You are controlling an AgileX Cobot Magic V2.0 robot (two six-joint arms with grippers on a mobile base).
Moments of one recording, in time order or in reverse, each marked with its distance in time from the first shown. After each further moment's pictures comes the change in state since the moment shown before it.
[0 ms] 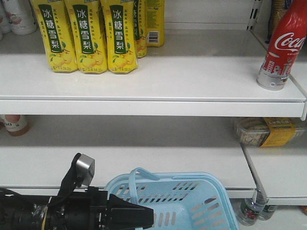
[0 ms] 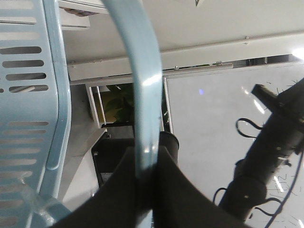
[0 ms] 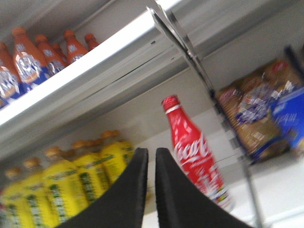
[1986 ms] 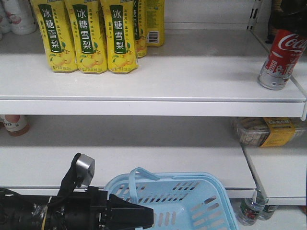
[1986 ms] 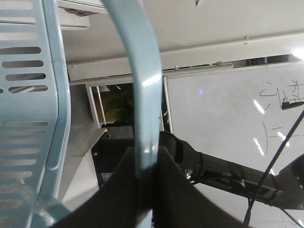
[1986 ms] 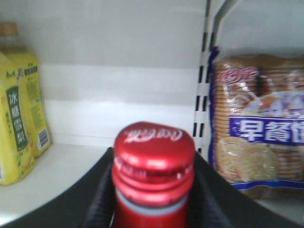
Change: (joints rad) left arm 0.000 0.000 0.000 0.000 0.000 0.000; right arm 0.000 1.165 -0.755 -0.547 0.002 0.079
